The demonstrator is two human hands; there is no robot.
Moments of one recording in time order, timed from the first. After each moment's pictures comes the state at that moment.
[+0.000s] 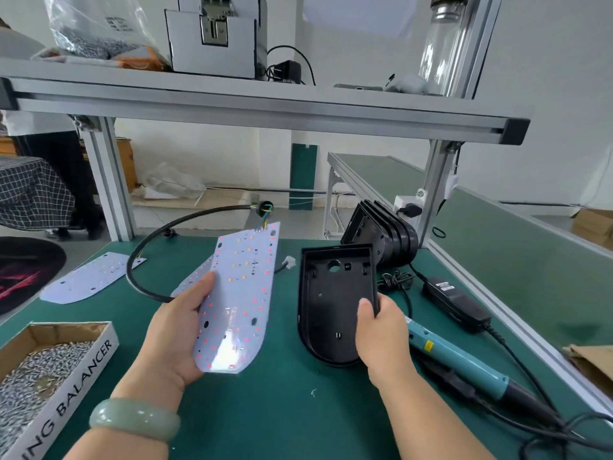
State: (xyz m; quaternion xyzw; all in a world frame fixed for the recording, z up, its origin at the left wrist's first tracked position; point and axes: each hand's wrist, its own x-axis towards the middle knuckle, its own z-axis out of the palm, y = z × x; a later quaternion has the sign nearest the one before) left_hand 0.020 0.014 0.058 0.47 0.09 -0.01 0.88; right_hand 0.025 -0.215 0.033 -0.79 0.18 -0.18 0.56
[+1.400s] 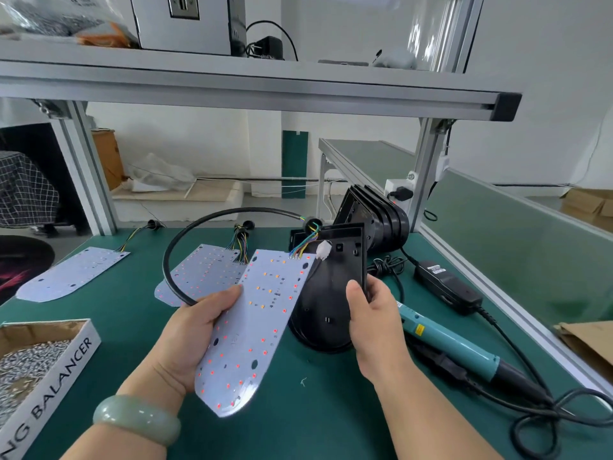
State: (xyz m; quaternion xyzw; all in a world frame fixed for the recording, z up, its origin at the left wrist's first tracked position) left_hand 0.012 -0.013 0.050 0.51 0.02 -0.09 0.85; right_hand 0.019 -0.214 0.032 -0.65 0.11 -0.16 0.73
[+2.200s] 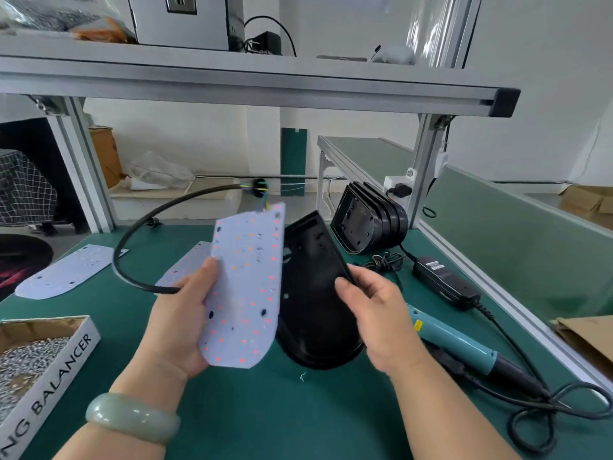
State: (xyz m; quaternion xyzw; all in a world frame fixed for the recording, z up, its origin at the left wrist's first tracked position) left_hand 0.016 -0.012 0.055 0.51 0.04 0.05 0.86; right_hand 0.006 -0.226 0.047 -0.64 -0.05 -0.11 0.76
